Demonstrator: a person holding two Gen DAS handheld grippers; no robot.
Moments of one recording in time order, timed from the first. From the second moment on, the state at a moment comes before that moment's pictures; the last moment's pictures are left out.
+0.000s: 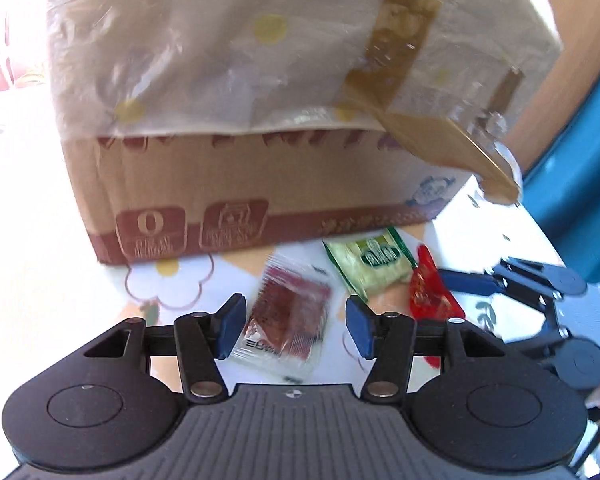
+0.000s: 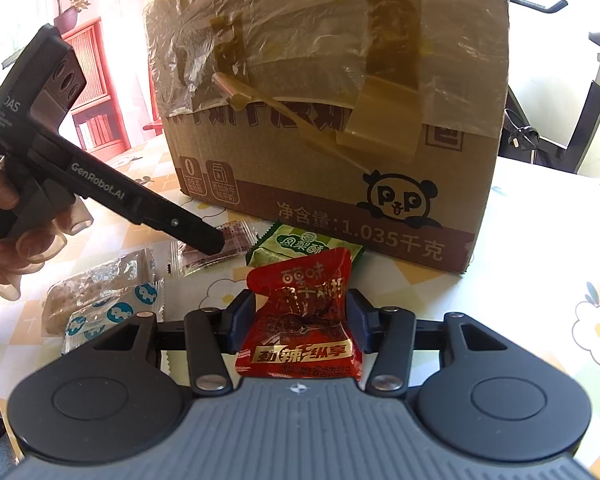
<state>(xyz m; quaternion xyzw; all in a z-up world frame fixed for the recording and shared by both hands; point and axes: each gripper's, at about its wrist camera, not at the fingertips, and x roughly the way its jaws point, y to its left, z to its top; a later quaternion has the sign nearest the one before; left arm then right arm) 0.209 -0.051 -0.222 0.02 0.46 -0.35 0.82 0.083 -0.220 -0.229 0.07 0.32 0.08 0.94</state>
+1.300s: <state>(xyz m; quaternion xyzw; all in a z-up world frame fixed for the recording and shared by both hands) 0.155 -0.029 -0.179 0.04 0.37 -0.26 0.89 0.070 -0.221 -0.218 0.07 0.29 0.08 0.95</state>
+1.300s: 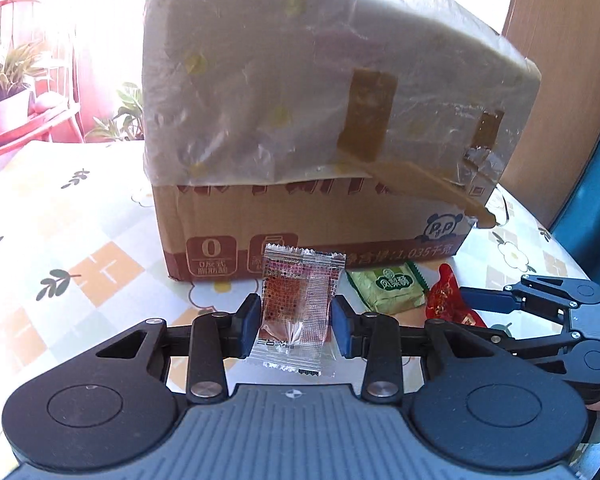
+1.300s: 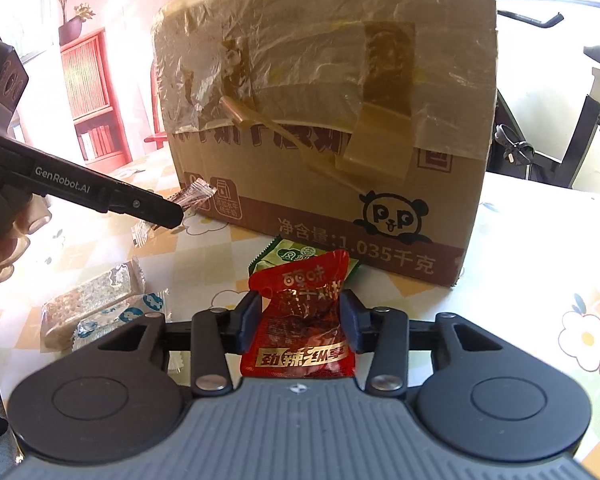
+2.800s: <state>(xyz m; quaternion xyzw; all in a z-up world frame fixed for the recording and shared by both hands) 0.237 -0.058 -0.023 0.00 0.24 -0.19 0.95 0.180 -0.248 -0.035 -0.01 0.18 0.05 0.98</state>
